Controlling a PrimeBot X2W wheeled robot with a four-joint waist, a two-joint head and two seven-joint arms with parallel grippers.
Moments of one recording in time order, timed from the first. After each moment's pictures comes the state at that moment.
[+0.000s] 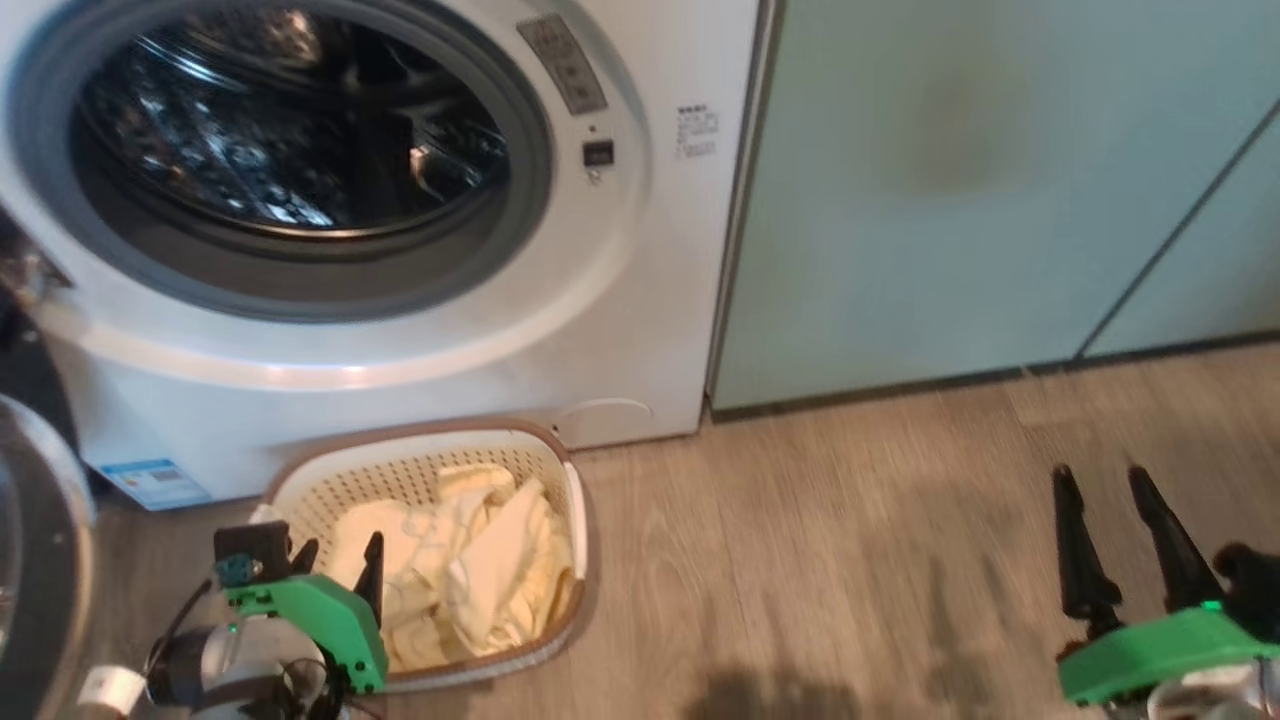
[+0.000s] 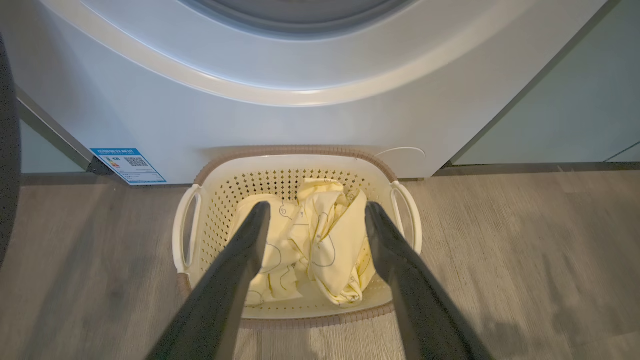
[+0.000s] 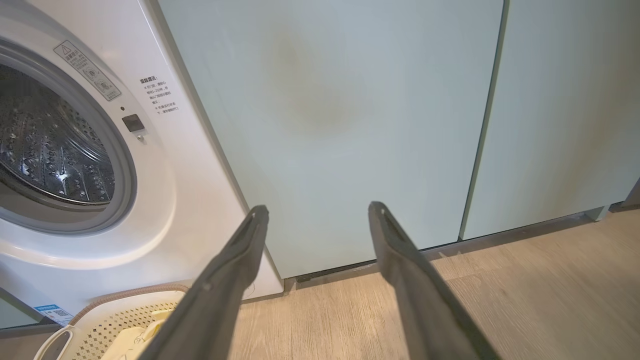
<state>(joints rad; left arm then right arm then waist) -0.30 0.13 -0.01 0.90 -0.28 -0.11 -0.23 -0.02 -0.16 0.14 0.21 0.37 0.13 -0.25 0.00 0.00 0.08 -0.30</state>
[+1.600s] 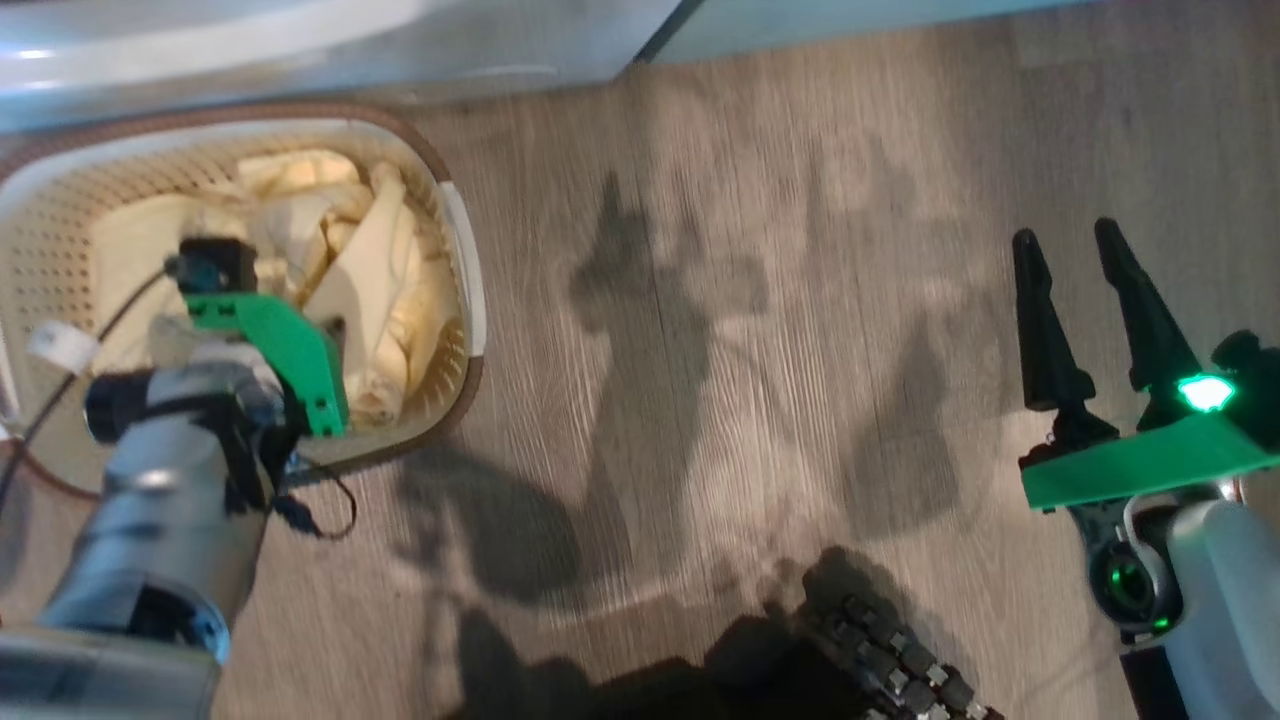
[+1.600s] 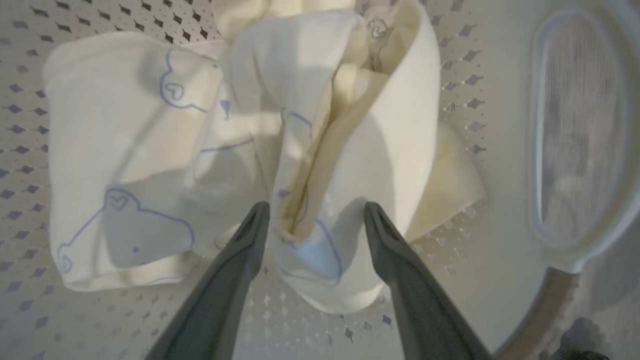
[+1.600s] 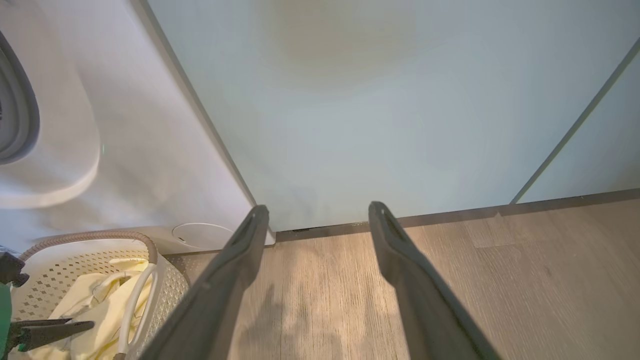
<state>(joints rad) -0.89 0.20 -0.14 1.29 -0.28 -0.13 0.02 -0.34 -0.10 0.20 0.14 0.40 0.13 -0.25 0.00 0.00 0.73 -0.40</state>
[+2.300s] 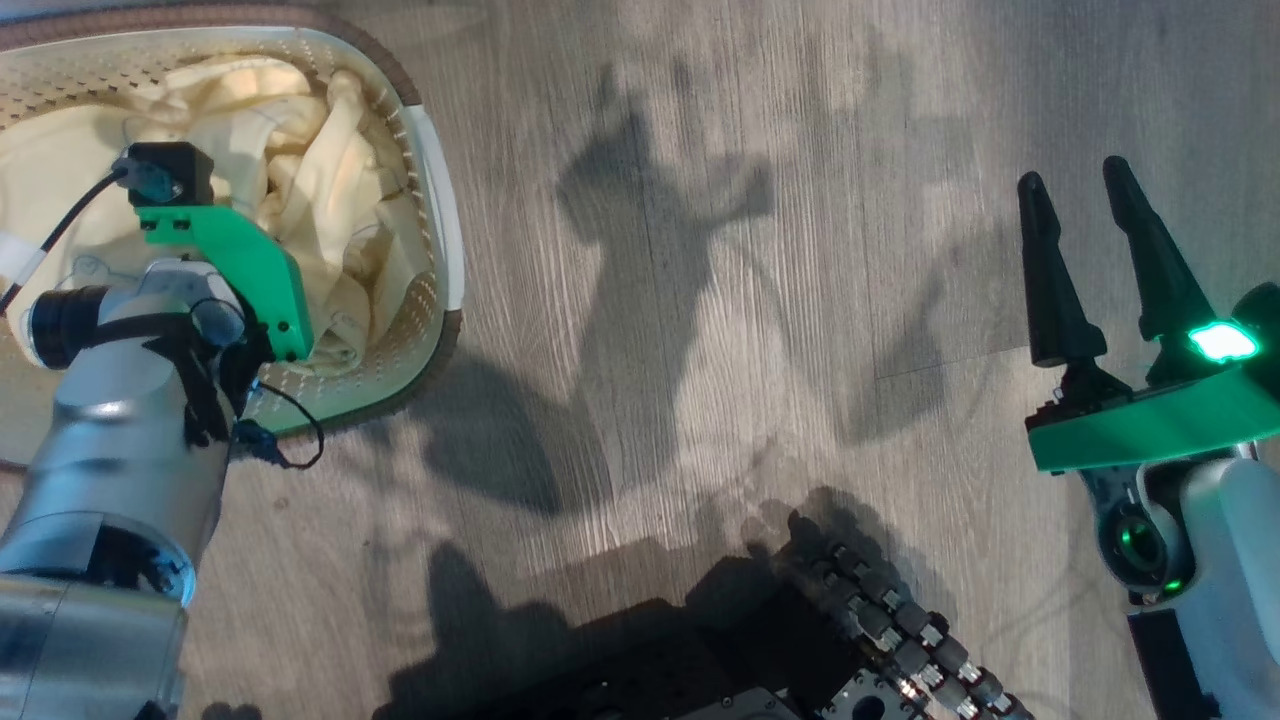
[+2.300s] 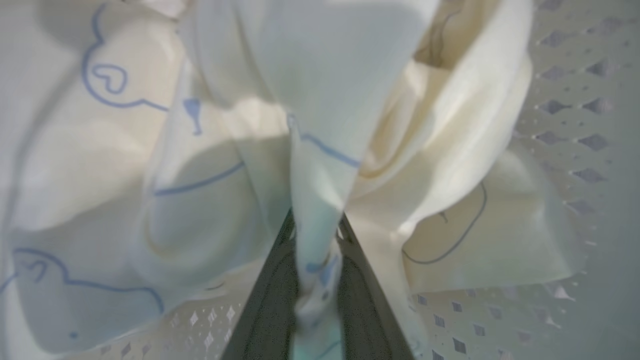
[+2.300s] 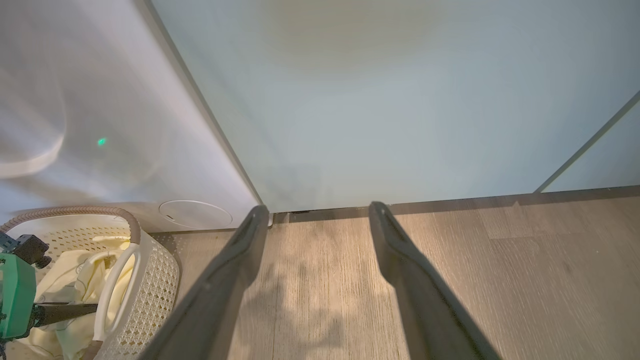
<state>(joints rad) -1.01 0.24 -0.17 1.30 -0.28 -0.12 0.08 -0.40 -0.10 0.20 0.12 0.40 0.13 -0.25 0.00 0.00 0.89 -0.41</state>
